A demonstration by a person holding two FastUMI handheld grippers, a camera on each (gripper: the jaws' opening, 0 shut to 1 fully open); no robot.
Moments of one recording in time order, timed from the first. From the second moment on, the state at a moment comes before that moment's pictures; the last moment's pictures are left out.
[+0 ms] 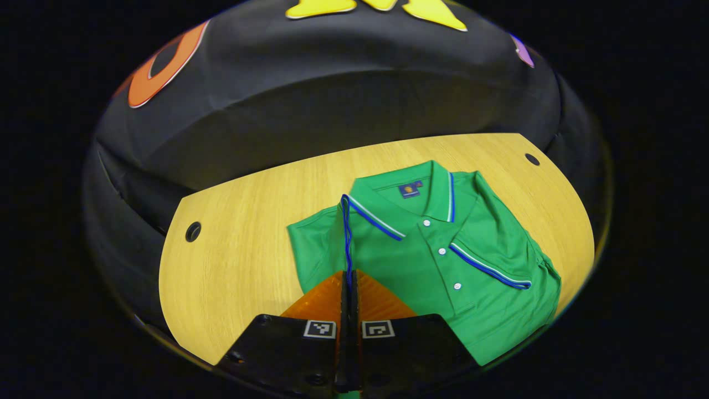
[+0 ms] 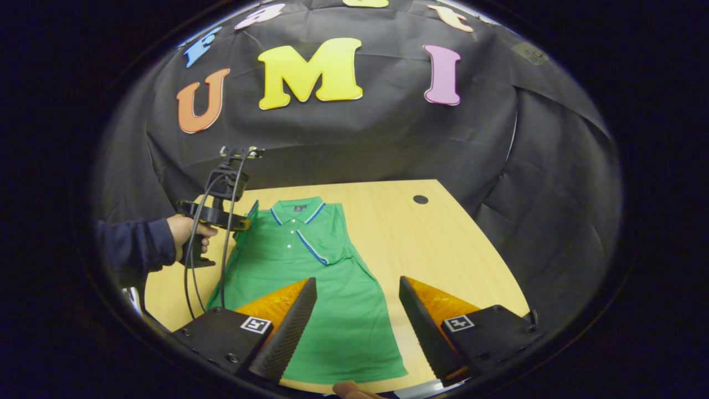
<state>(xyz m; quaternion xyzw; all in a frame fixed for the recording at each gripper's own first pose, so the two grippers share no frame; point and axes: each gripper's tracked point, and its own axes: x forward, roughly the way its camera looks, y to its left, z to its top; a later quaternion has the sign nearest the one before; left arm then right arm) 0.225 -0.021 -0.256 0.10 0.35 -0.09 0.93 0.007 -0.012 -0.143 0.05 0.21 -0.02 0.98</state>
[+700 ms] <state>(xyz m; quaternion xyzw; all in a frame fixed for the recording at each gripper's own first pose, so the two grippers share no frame) 0.195 -0.074 -0.294 0.08 0.39 -0.14 0.91 0.005 -0.038 -0.172 0.05 0.25 -0.02 0.97</state>
